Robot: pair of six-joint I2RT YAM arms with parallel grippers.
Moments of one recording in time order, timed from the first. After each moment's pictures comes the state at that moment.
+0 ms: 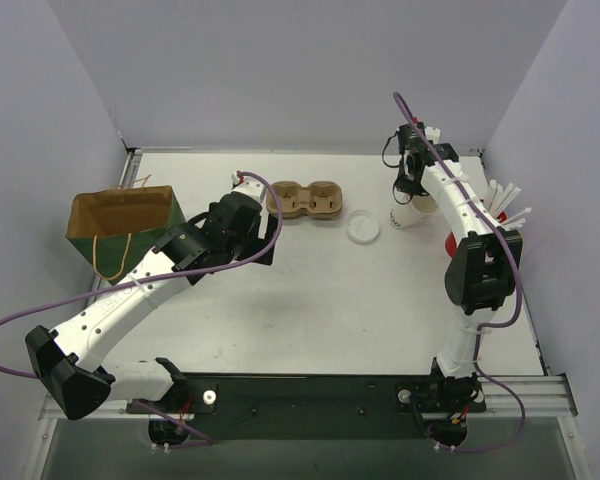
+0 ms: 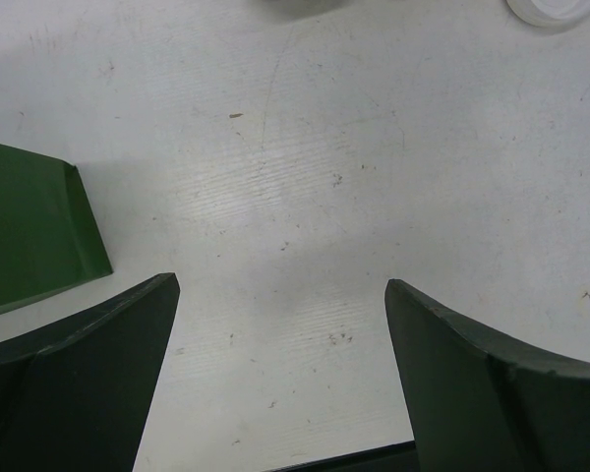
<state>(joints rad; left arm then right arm) -0.76 1.27 1.32 -0.84 -0.38 -0.38 0.18 1.93 1.78 -0.83 0.37 0.34</state>
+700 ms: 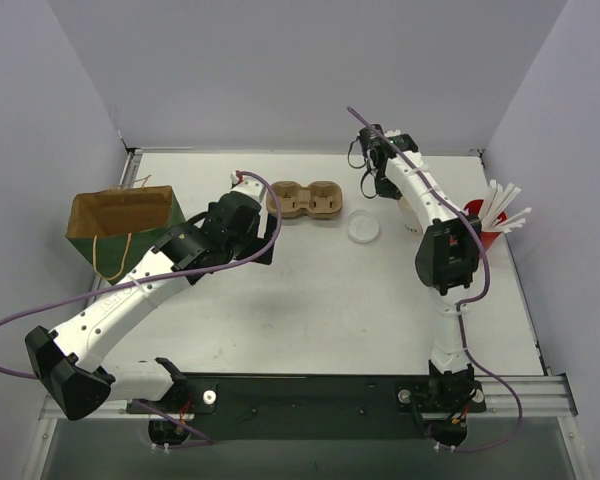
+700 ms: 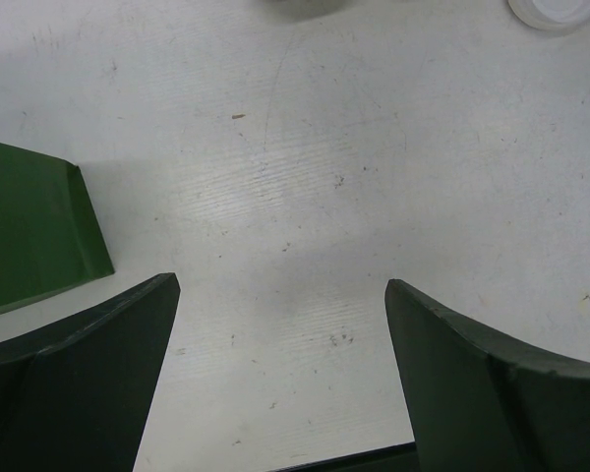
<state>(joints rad) -0.75 1.27 1.32 -0.84 -0.38 -0.38 0.30 2.19 2.10 -1.08 0.57 0.24</state>
